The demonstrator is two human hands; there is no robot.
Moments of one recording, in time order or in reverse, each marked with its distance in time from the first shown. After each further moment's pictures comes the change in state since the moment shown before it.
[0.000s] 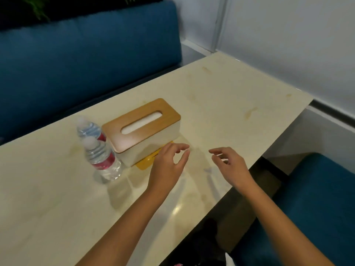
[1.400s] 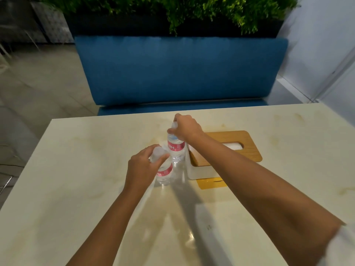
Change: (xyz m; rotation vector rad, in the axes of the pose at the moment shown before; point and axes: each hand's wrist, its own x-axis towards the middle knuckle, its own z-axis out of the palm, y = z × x) left_hand -0.035 -0.065 -0.174 0.170 0.597 -0.433; right_hand 0.095 -0.242 0.217 -0.561 -0.498 -0.547
